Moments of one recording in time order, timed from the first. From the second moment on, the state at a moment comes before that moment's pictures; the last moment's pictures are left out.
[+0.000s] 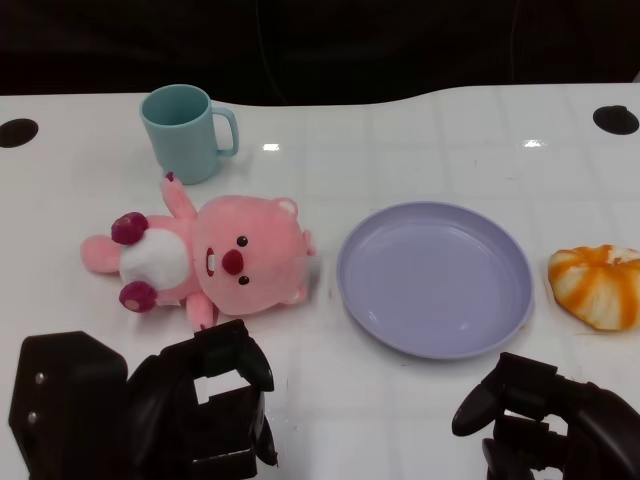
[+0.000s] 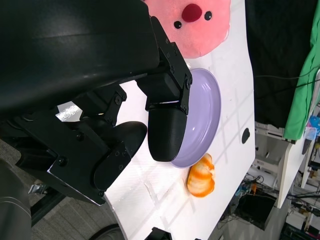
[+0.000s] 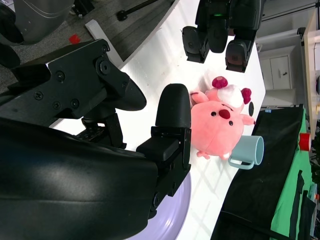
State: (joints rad) left arm 0.23 0.09 -0.06 -0.54 -0.35 0.61 -0.15; right arm 0.41 -0.25 0.10 -0.67 0.18 0.38 0.28
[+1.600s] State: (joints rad) left arm 0.24 0.08 -0.05 -0.56 -0.33 0.58 -0.15; right arm 0.41 -0.25 0.11 -0.67 0.18 0.38 0.28
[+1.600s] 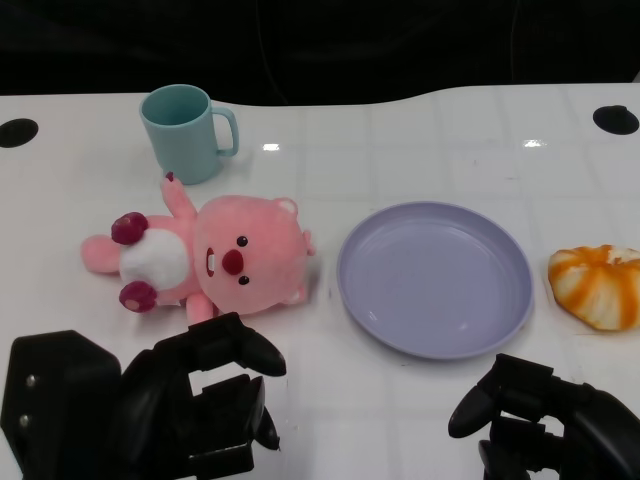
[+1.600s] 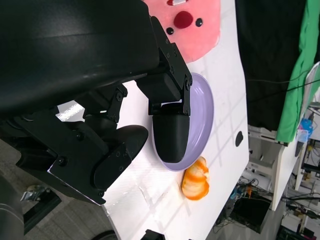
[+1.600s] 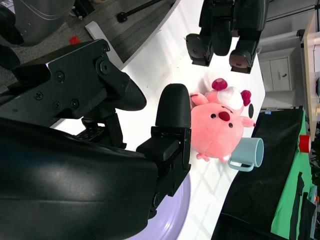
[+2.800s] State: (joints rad) left arm 0.06 0.42 -0.04 -0.46 0.31 0.14 -0.20; right arm 0.40 -0.25 0.11 -0.67 0.18 0.38 0.27
